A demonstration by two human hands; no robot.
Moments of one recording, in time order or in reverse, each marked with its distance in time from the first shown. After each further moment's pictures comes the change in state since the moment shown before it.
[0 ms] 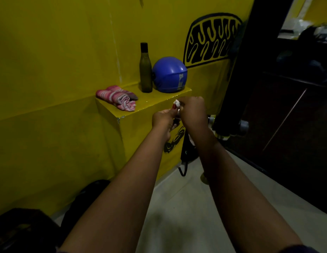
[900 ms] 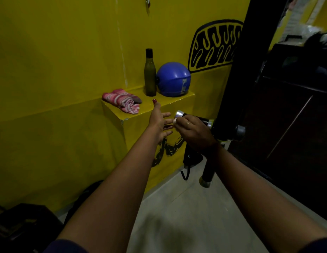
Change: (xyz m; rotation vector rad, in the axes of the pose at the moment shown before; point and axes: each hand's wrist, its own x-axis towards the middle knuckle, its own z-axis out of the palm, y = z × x) left_hand -0.003 0.016 -0.013 0.053 -0.062 -0.136; right_hand -0.036 0.063 0.014 -0.285 0.203 -0.903
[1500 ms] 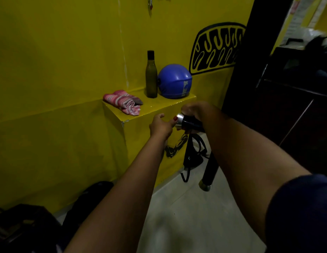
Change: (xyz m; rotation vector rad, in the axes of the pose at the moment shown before) left_hand 0.021 -0.022 0.001 0.271 0.238 0.203; right_hand 0.108 0.042 -0.034 0.891 -1.204 1.438
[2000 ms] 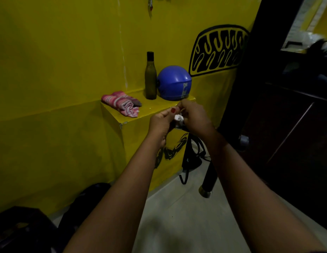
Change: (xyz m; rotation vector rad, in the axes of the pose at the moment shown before) left_hand -0.010 0.018 -0.001 -0.437 -0.263 0.135; right_hand 0.021 0.043 0.024 -0.047 0.711 -0.969
